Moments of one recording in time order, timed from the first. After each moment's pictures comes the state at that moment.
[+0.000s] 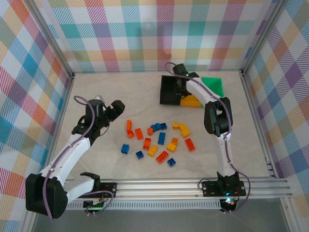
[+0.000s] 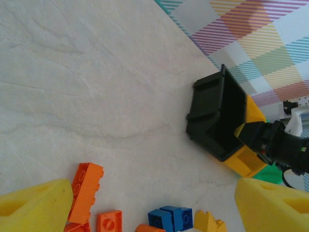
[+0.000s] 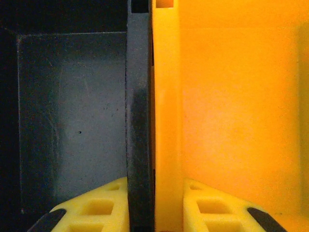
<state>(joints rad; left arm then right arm) -0.24 1.07 0.75 -0.24 0.09 -0.86 0.42 2.31 2.04 -0.85 0.20 0.42</state>
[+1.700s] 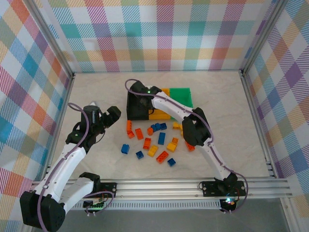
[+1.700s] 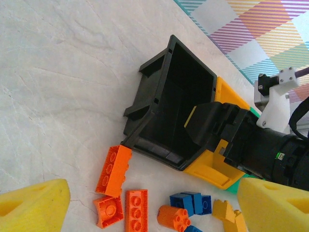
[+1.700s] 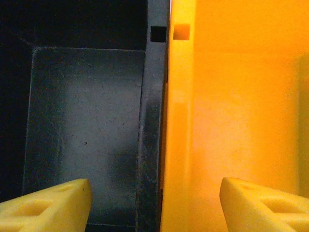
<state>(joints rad) -0.23 0.92 0.72 -0.40 0.03 -0.84 0.80 2.41 2.23 -0.93 0.33 0.62</state>
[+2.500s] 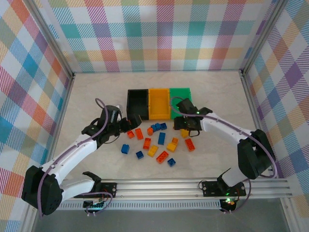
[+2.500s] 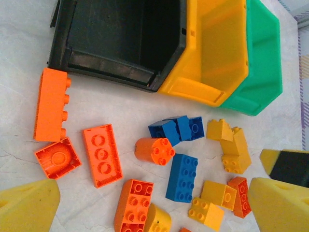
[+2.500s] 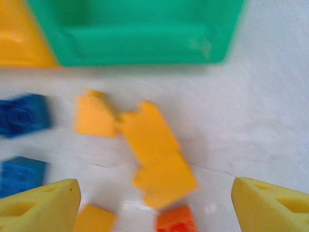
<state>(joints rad) -0.46 1.11 0.75 -0.39 0.14 -0.80 0.59 1.50 1.01 -0.70 0.17 0.53</state>
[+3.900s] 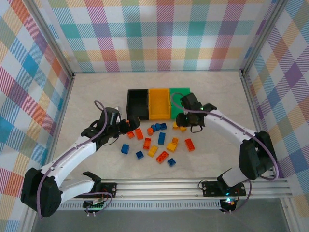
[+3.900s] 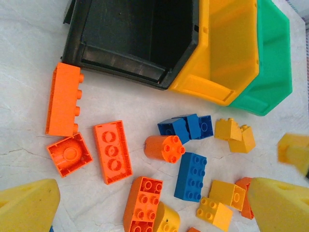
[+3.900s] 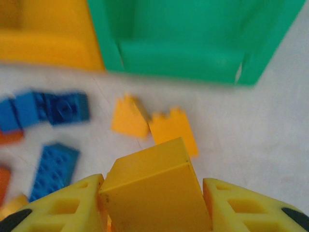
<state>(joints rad) -0.46 1.08 0.72 -0.39 0.12 -0.80 0.54 1.52 1.14 -0.70 0.06 0.39</state>
